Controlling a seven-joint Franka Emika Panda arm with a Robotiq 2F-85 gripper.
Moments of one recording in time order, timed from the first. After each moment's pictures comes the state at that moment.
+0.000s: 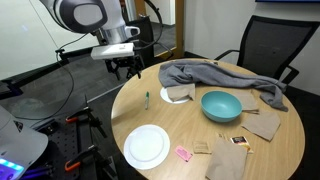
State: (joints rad) arm 0.18 -0.01 -0.01 -2.67 -0.07 2.70 -0.80
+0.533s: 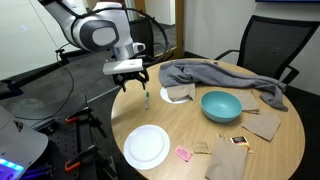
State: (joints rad) arm 0.11 0.19 0.02 -2.62 -0.20 2.82 -0.78
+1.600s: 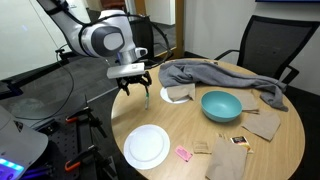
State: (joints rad) arm 0.09 0.28 0.01 -2.57 -0.41 2.85 -0.58
